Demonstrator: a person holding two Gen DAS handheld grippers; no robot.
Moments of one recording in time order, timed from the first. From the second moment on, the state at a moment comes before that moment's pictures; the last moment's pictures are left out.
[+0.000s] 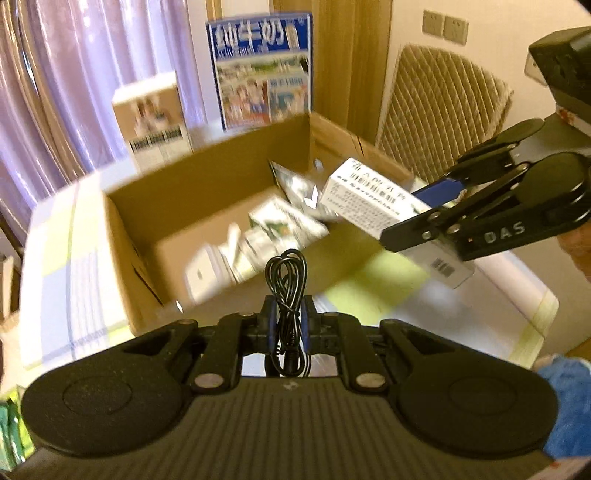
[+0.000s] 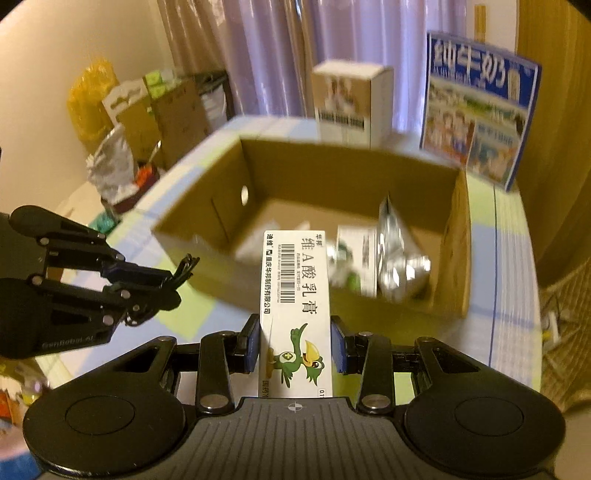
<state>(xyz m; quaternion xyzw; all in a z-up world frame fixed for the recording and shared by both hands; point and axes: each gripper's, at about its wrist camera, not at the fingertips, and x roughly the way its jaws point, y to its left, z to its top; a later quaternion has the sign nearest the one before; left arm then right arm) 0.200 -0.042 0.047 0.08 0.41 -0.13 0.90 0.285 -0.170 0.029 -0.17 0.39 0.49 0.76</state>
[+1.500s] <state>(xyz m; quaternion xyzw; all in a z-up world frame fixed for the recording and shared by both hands) 0.276 0.025 0.014 0.01 0.40 -0.04 0.91 0.361 -0.099 0.013 -0.10 0.39 0.44 0.81</state>
